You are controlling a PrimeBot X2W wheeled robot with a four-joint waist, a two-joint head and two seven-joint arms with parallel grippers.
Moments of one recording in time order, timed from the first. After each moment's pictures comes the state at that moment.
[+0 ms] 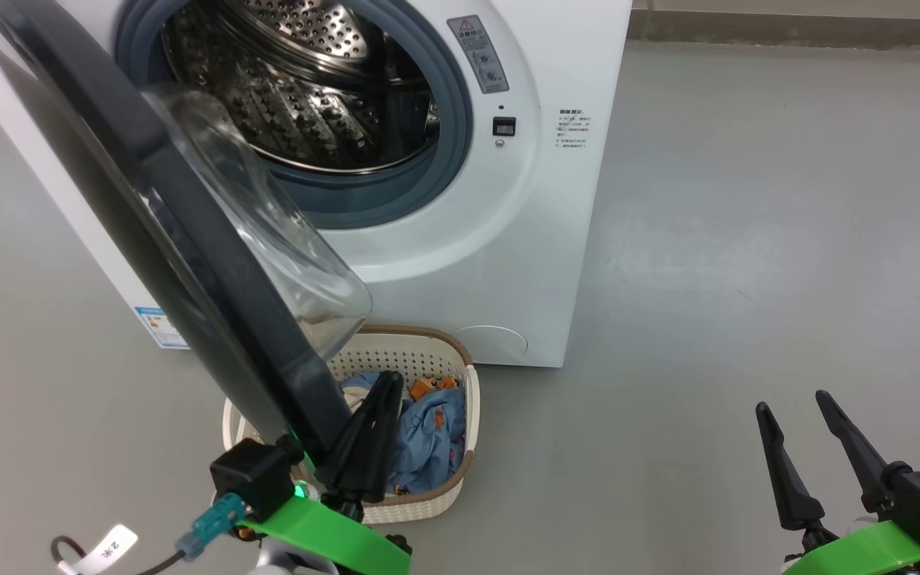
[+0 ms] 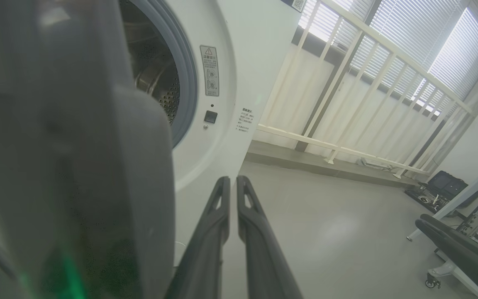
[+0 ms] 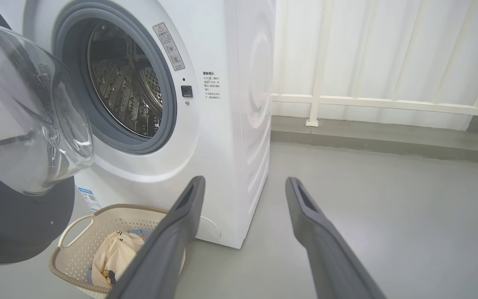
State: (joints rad) left arm -0.20 0.05 -0.40 0.24 -0.53 -0.09 -0.18; right arm 0.05 -0.22 0.06 0.14 0.28 0.12 -0.25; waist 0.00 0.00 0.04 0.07
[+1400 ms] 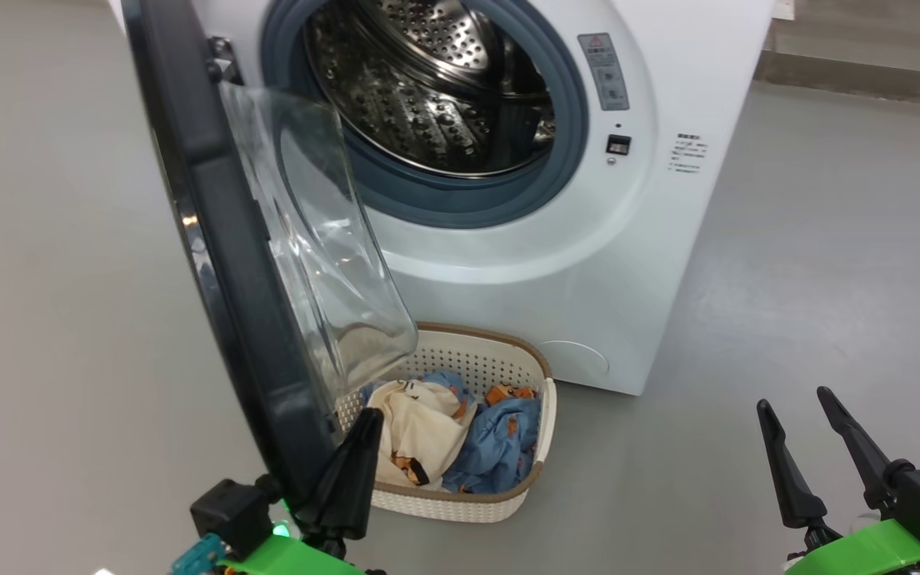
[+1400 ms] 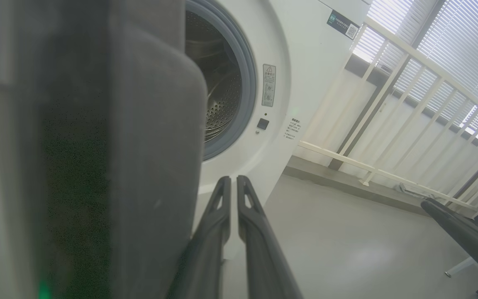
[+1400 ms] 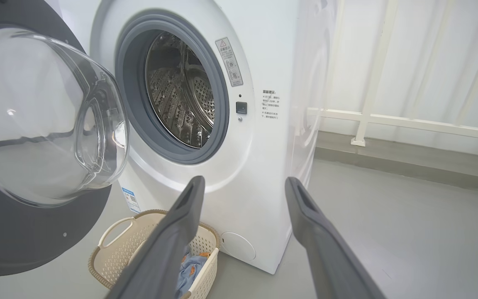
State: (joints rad) left arm -0.15 0.06 -0.39 0.28 -0.57 -0.07 -0.23; right arm 0.05 -0.23 0.07 0.13 0.28 0.12 -0.25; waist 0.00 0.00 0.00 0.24
